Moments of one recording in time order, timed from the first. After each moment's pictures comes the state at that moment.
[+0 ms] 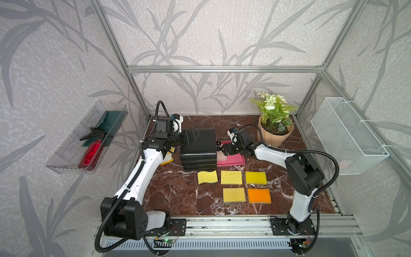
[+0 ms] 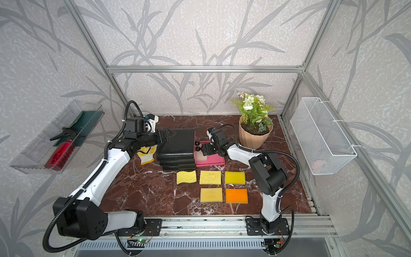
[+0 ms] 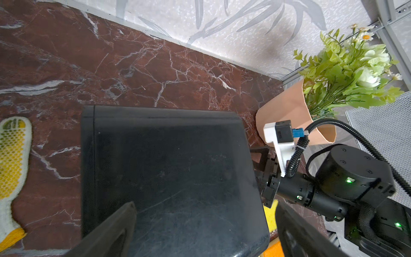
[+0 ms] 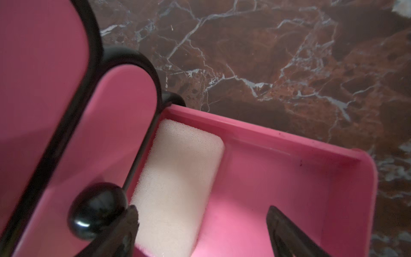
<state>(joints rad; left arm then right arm) -0.11 1.31 1.17 -0.52 0.44 -0.39 0.57 1.89 1.20 -0.11 -0.15 0.31</state>
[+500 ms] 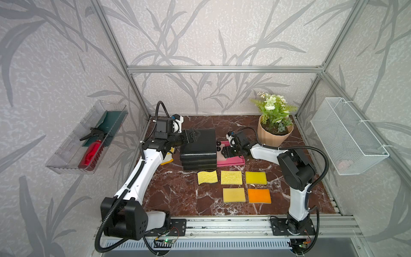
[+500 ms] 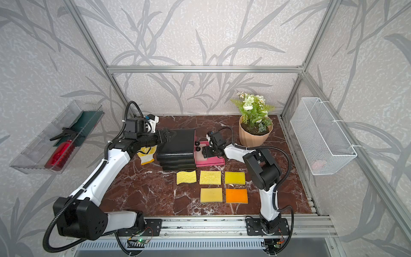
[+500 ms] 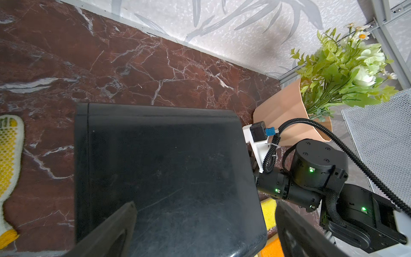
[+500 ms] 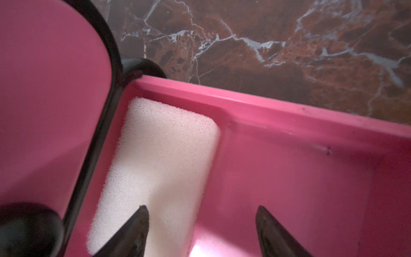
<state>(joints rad) -0.11 1.31 1.16 -0.51 0.46 -0.40 0.58 1.99 1.26 -0.16 -0.17 0.33</state>
